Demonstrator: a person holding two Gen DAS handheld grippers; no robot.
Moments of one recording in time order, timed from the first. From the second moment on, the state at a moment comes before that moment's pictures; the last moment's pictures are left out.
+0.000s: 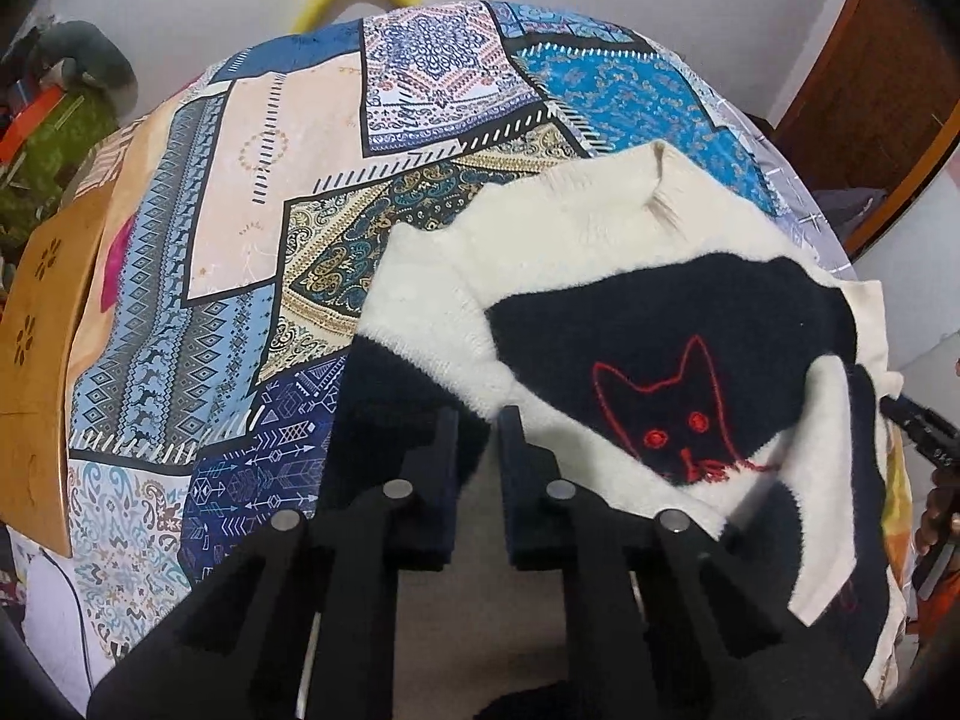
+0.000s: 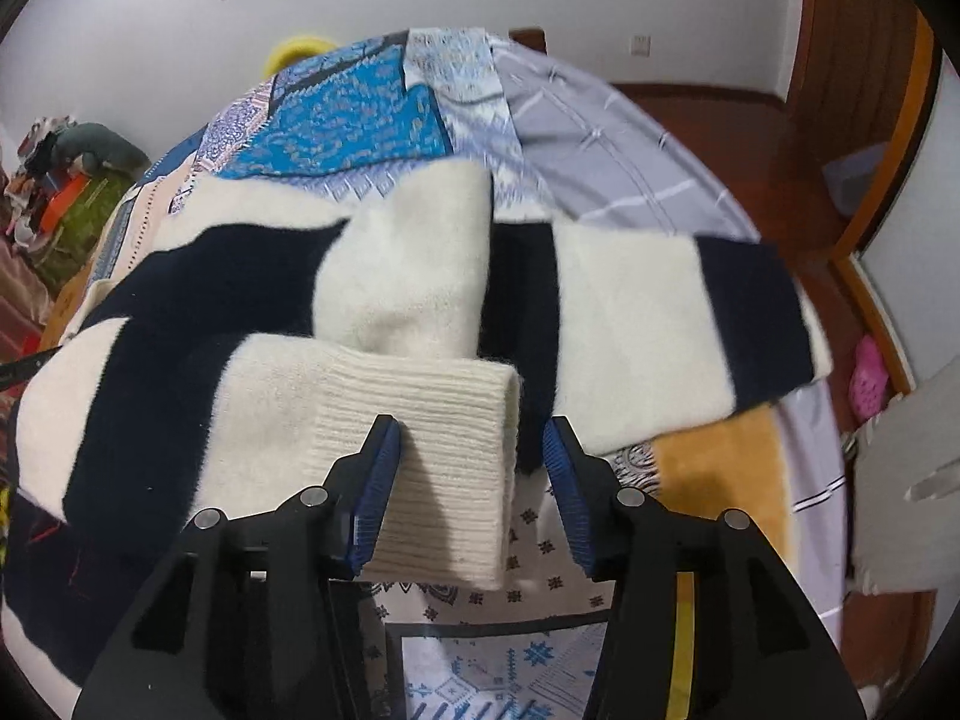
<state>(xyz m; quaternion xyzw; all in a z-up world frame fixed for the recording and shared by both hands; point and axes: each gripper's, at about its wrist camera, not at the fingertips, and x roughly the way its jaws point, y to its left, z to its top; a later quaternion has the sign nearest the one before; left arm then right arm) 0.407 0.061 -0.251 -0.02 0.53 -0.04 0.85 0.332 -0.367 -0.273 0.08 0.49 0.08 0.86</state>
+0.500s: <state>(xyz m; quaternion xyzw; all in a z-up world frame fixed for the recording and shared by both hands) 0.390 0.089 -0.213 -0.04 0.48 -0.02 0.88 0.322 -0.361 -0.249 0.08 0.45 0.09 0.88</state>
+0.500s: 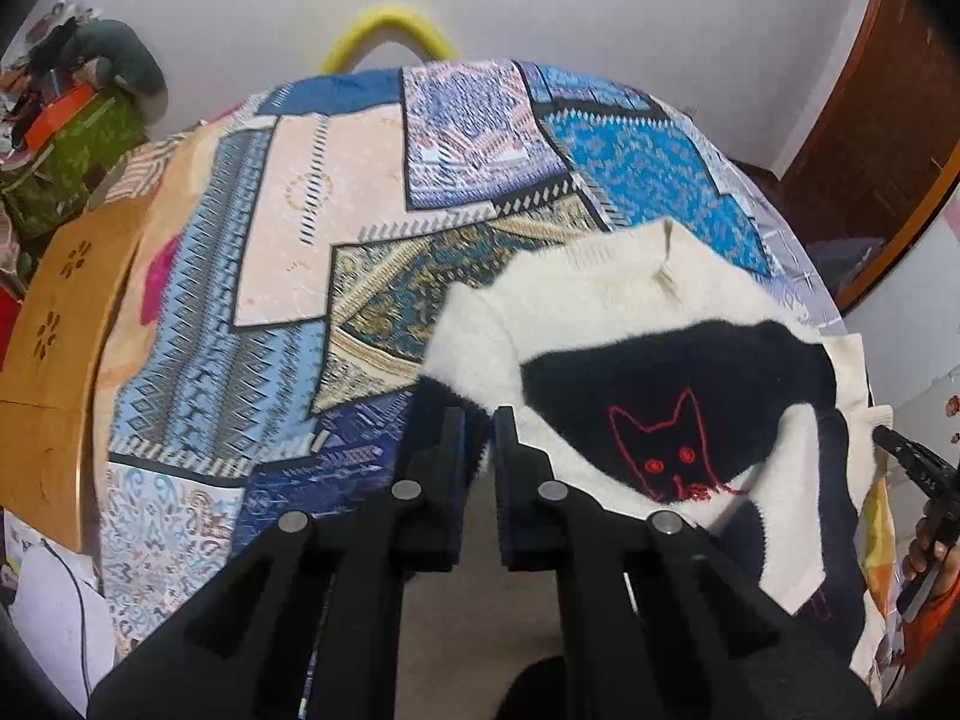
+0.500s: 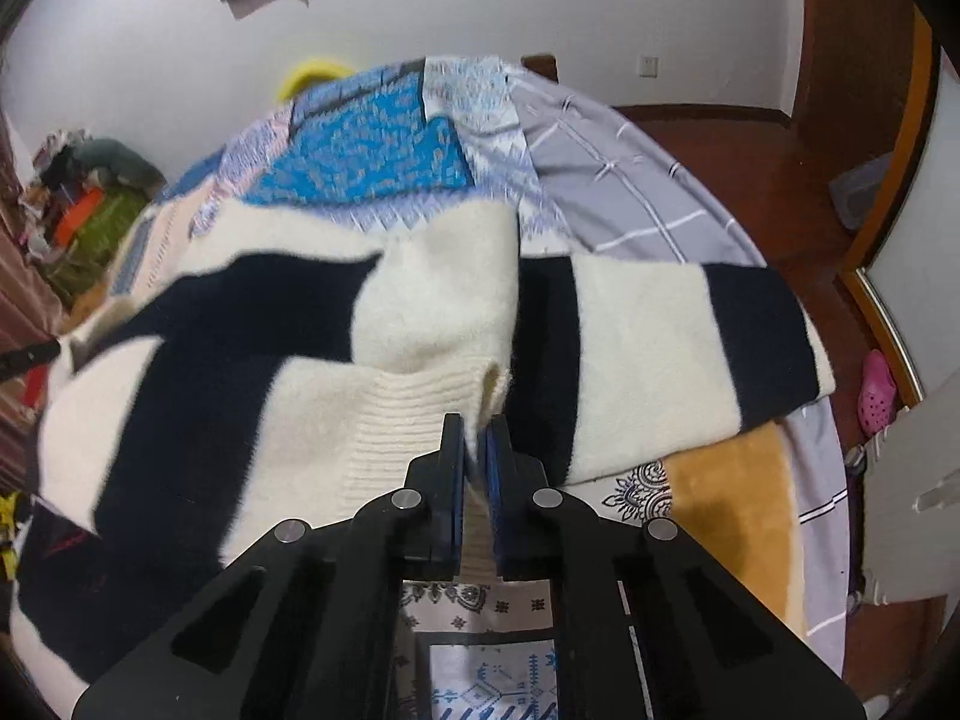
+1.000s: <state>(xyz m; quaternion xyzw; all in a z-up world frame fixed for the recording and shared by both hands) 0.378 0.160 -0.201 -0.08 0.48 0.01 0.87 0.326 -0.326 -0.186 0.04 0.38 0.11 0.92</state>
